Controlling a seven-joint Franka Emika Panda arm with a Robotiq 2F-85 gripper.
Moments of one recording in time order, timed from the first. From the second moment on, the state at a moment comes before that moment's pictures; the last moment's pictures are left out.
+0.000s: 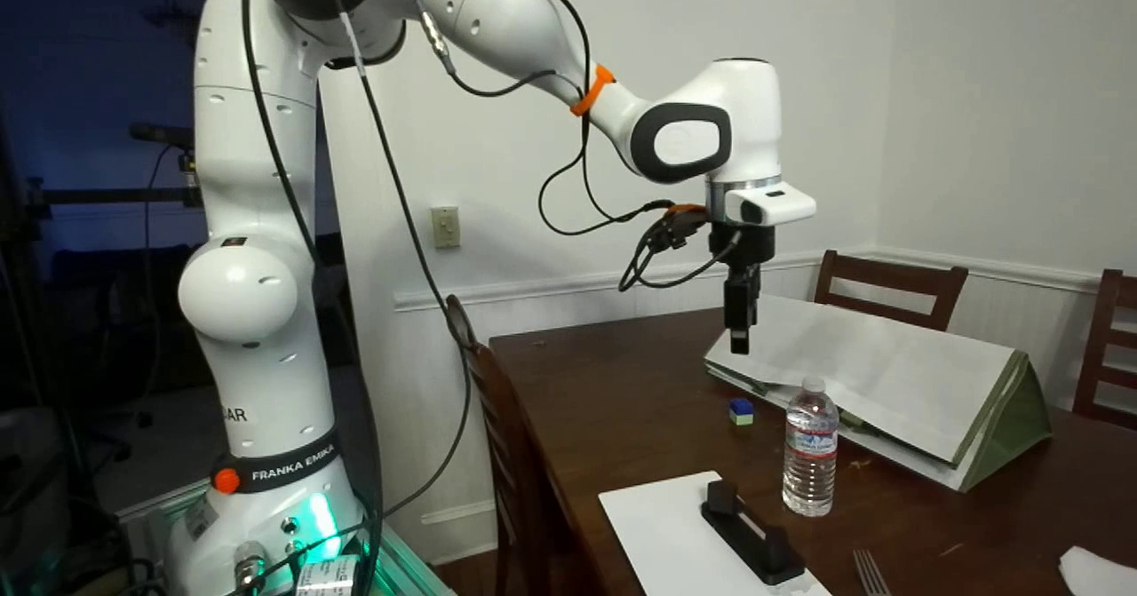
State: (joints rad) arm -0.35 0.15 -0.36 -2.07 0.19 2.32 0.47
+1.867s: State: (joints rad) arm -0.37 0.52 -0.37 -1.73 0.26 2.33 0.70
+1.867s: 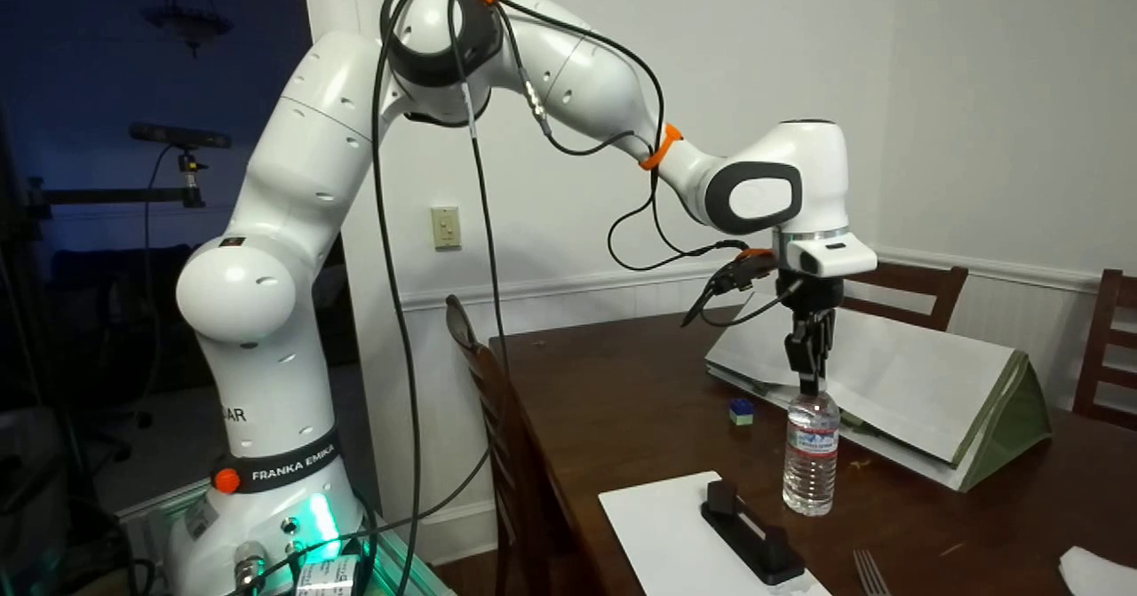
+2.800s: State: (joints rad) arm -0.27 0.17 -0.27 -1.90 0.32 2.22 0.57
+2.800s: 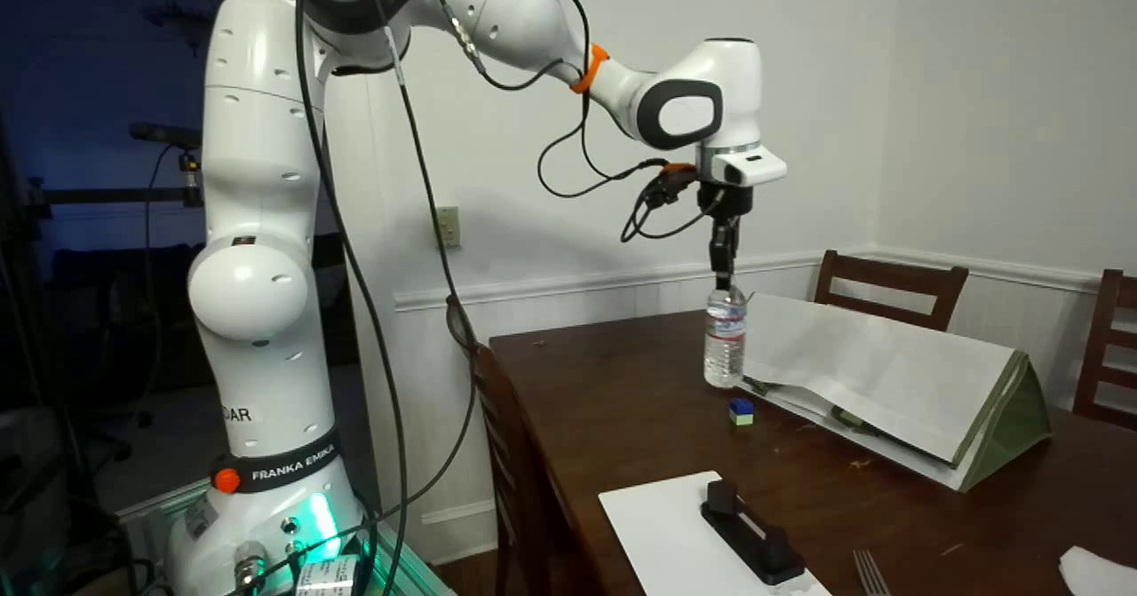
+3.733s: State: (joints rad) arm -0.16 0.16 -0.12 -2.06 0.96 2.18 0.28
